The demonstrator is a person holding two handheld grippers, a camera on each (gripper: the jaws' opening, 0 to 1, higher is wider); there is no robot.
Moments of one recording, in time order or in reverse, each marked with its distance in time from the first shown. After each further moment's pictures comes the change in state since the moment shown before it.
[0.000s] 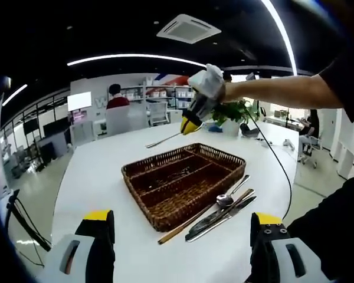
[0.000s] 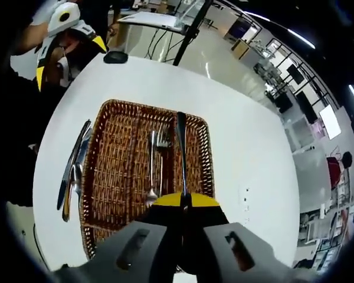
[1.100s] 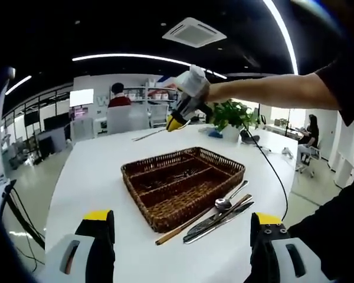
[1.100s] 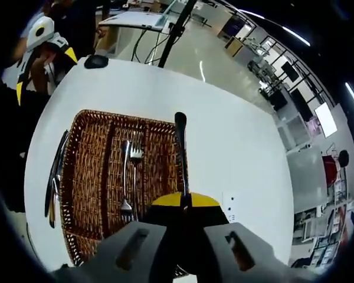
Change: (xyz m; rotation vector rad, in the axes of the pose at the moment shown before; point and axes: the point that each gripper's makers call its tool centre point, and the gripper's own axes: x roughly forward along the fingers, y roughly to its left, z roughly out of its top) left arm -0.003 0.005 -0.003 -0.059 -0.033 -0.020; right arm 0.020 -0.040 0.017 0.008 0.014 -0.035
